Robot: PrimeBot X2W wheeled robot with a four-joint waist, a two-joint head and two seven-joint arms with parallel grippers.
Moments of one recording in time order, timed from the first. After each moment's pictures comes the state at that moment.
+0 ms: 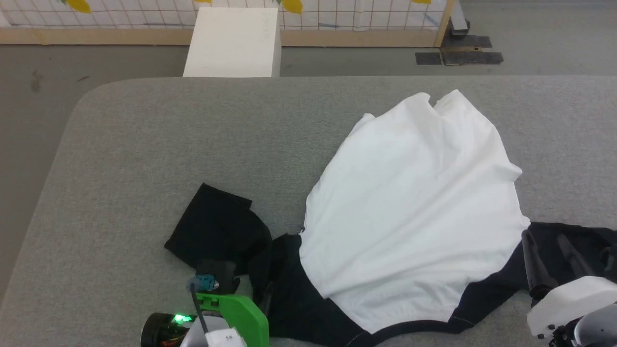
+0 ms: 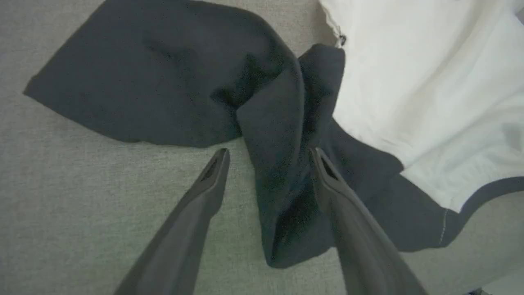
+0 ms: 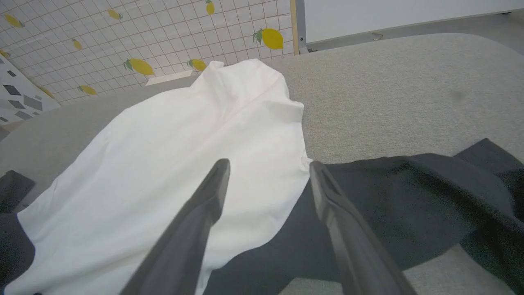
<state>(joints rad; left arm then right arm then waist) 0.01 0.23 -0.42 -0.04 -0.40 0.17 0.37 0.08 -0.05 -0.23 -0.09 0.26 0.13 0.24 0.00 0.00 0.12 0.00</state>
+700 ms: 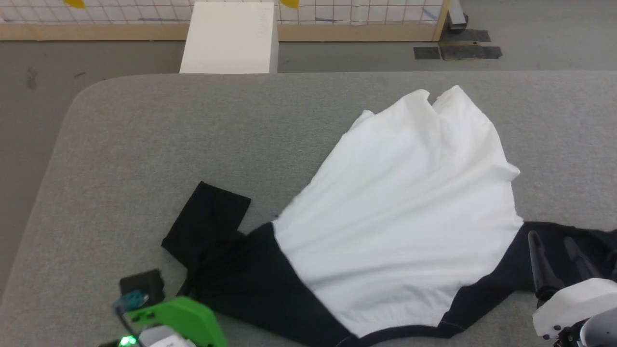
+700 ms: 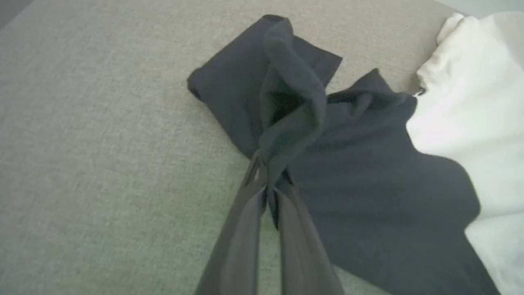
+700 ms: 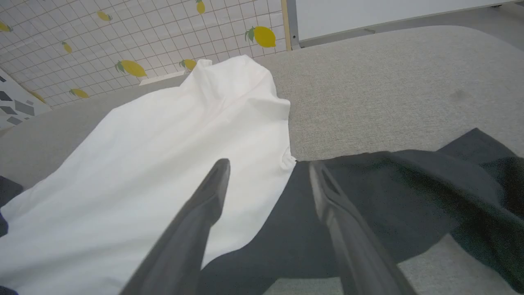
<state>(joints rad) 0.06 0.20 -0.24 -0.03 -0.46 0.31 0.22 0.08 -0.05 -0.25 -0.08 0.27 0.13 0.22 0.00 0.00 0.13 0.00</state>
